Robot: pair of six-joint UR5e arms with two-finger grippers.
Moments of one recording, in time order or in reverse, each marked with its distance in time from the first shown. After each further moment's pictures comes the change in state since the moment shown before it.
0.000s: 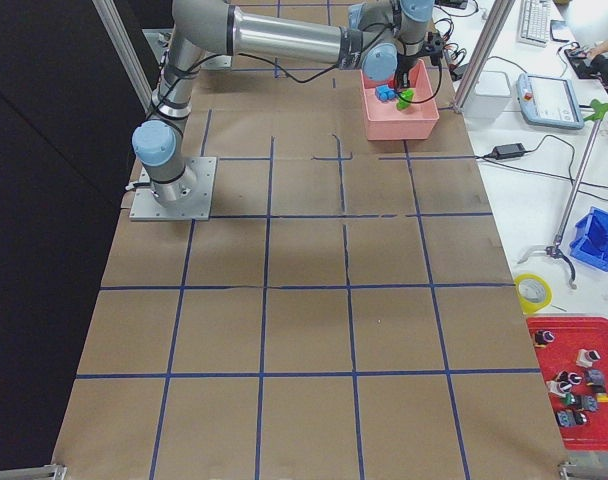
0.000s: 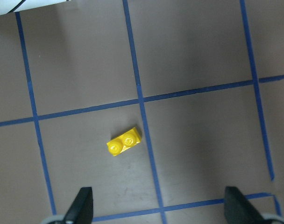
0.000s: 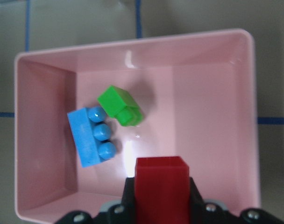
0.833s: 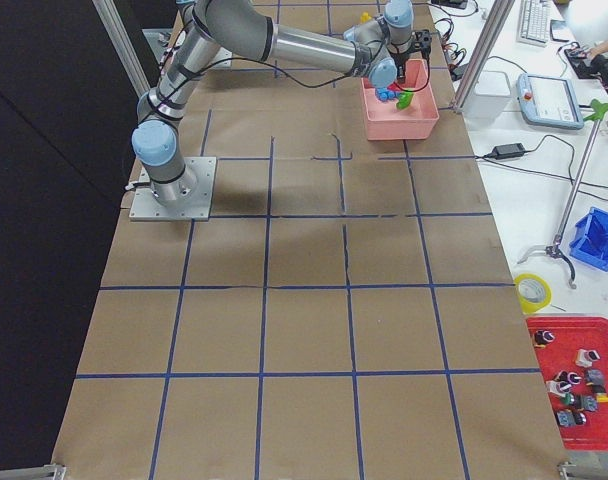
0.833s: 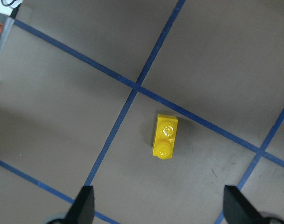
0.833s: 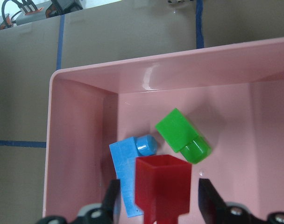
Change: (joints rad) left arm 0.028 -0.164 0.003 0.048 -0.028 0.768; right arm 0.090 0.102 0.009 -0.216 -0.003 0.124
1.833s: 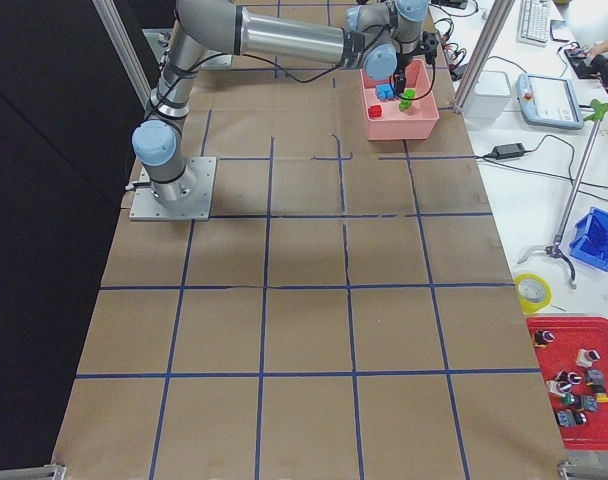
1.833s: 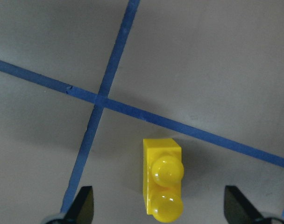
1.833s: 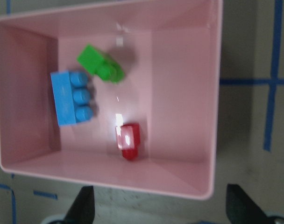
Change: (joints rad) left arm 0.002 -0.123 -0.138 0.168 -0.001 0.092; right arm -0.193 -0.235 0.022 0.560 -0.018 -0.326
